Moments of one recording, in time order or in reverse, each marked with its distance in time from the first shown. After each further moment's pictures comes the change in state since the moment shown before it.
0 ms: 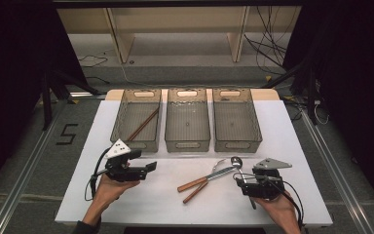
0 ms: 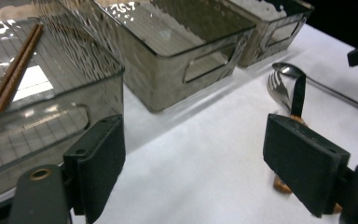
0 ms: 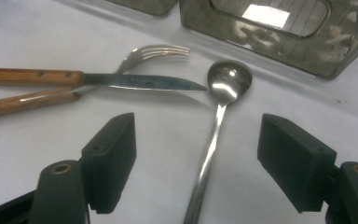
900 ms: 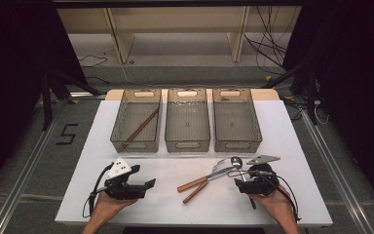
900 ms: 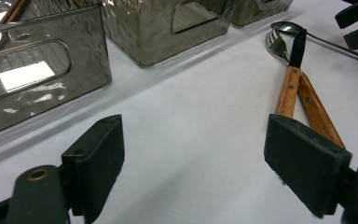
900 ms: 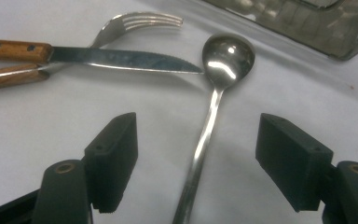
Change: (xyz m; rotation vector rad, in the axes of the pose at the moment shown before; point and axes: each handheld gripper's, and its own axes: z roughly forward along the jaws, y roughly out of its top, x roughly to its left) left arm -0.015 -0.040 -0.008 0.031 0.022 0.047; right arm -0.001 0.009 0.019 0.143 -0.033 -0.022
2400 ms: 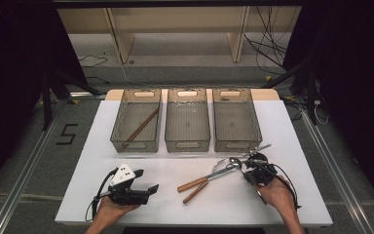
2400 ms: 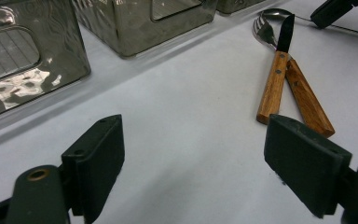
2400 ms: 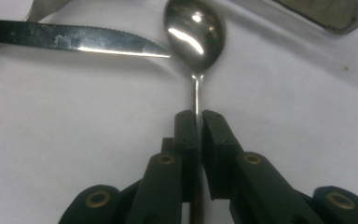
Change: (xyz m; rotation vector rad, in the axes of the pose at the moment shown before) left arm -0.011 -0.009 0.005 0.012 -0.024 0.037; right arm -0.015 0.023 0.016 0.219 -0.034 0.012
